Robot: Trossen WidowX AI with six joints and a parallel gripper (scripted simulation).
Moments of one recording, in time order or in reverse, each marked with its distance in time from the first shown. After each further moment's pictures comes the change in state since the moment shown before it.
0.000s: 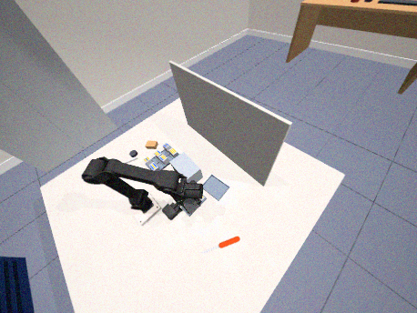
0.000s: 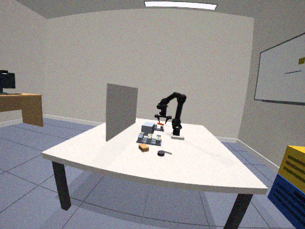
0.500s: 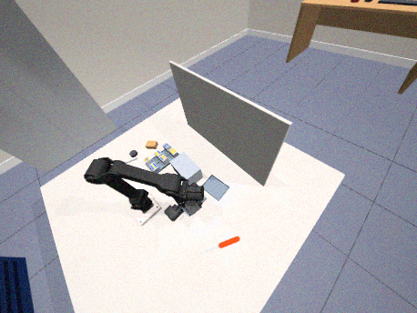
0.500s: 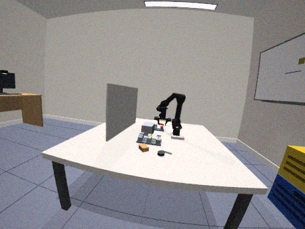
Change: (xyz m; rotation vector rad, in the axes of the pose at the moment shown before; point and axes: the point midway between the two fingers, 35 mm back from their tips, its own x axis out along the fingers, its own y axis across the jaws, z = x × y) arm 0.025 0.001 0.000 0.000 0.000 0.000
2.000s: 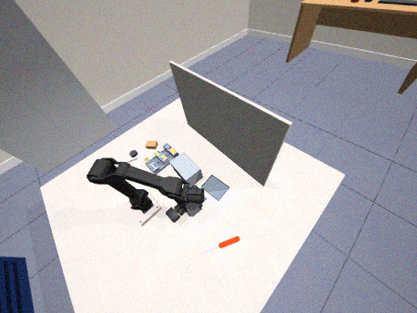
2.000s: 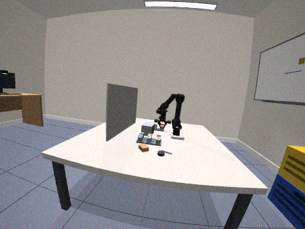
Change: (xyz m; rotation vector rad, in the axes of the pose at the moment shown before) arm 0.029 -0.002 -0.004 0.000 0.003 -0.002
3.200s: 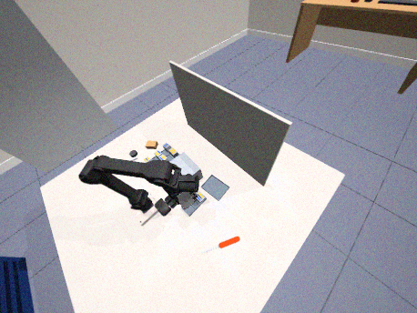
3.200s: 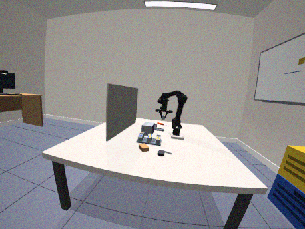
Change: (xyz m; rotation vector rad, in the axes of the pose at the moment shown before) arm -0.120 -0.003 -0.001 0.005 0.002 -0.002
